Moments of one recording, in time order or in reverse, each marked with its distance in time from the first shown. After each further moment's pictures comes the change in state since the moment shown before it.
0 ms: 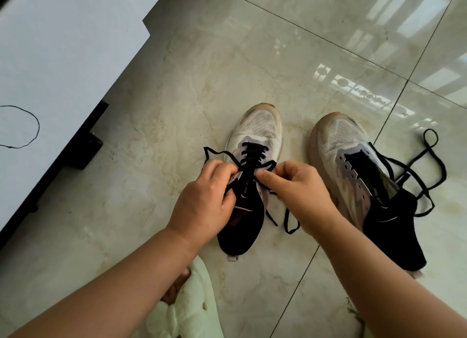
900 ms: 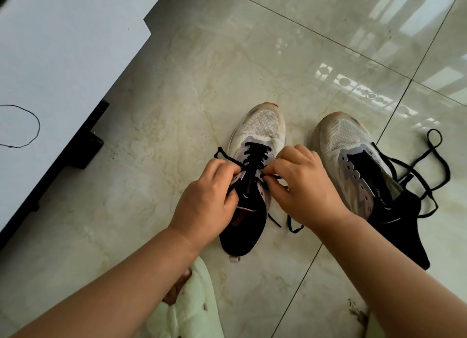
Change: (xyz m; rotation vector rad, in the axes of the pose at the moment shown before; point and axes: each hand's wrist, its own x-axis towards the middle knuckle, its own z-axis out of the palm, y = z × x) left_hand 0.001 0.000 0.002 -0.017 0.007 0.014; right_hand 0.003 -0.004 -0.012 -0.714 0.053 -0.771
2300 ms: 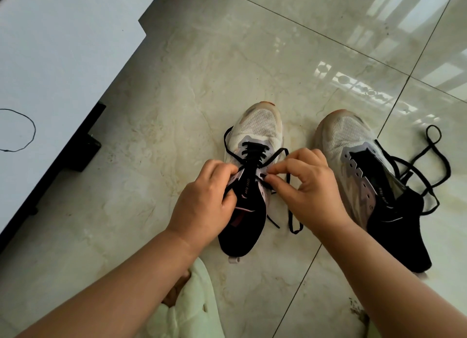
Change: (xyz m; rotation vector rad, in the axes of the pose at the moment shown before) left_hand 0.000 0.001 0.000 0.014 0.022 0.009; right_hand -0.011 0.001 0.002 0.280 0.130 0.263
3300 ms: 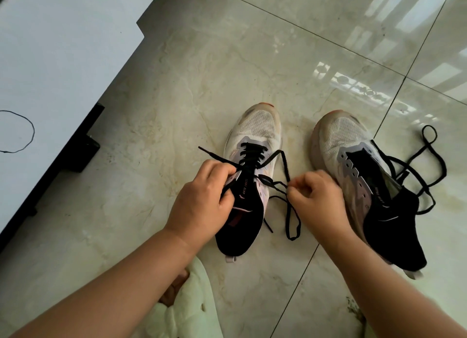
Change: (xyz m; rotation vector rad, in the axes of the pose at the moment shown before) left_hand 0.000 0.002 -0.002 -0.003 -0.014 -0.018; right_hand -0.018 0.033 0.007 0.019 -0.044 0.420
